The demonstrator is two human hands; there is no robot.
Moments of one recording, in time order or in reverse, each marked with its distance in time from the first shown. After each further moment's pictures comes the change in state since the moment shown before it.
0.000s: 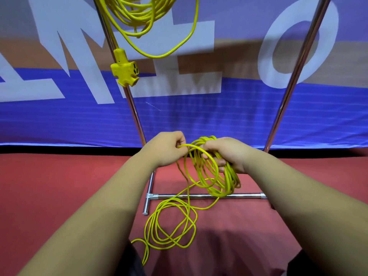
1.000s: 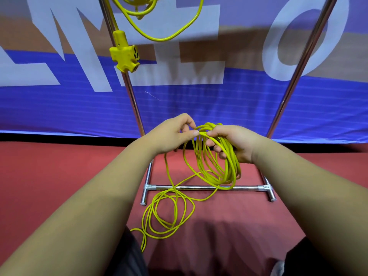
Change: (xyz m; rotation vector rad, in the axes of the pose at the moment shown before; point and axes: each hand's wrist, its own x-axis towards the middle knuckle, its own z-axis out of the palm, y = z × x) left_hand 0.006 0.000 0.000 -0.324 -0.098 0.129; right_hand -0.002 -0.009 -0.008 0.185 0.039 0.040
